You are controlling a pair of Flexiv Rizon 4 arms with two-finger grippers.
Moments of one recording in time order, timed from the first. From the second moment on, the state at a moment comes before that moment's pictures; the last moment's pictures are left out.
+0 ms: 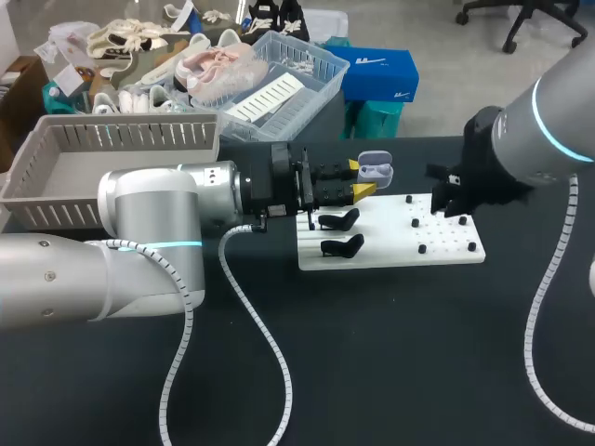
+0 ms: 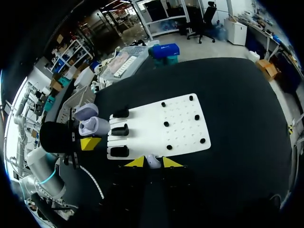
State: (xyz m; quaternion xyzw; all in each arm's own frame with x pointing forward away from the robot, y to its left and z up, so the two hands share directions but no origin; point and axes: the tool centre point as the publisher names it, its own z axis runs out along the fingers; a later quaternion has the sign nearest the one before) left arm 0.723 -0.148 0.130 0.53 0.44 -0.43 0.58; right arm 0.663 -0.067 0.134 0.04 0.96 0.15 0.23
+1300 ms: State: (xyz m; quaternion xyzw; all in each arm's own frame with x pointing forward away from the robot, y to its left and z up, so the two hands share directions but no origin) left arm 0.723 -0.148 0.129 0.53 0.44 -0.43 0.58; right arm 0.705 0.006 0.201 -0.26 0.93 0.13 0.24
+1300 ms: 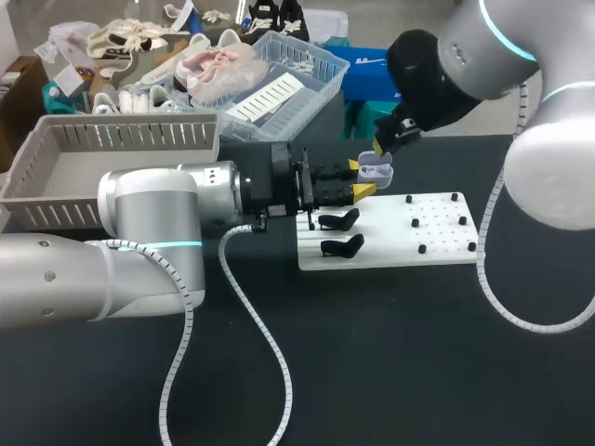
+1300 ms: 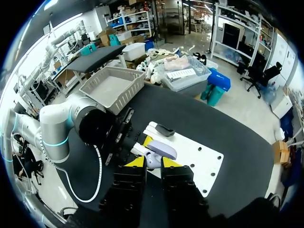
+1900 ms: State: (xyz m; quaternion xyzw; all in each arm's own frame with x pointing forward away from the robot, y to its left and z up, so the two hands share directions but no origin) left arm 0.723 -0.148 0.129 0.53 0.44 -0.43 0.58; right arm 0.701 0.018 0.186 -0.28 0.93 0.13 0.21
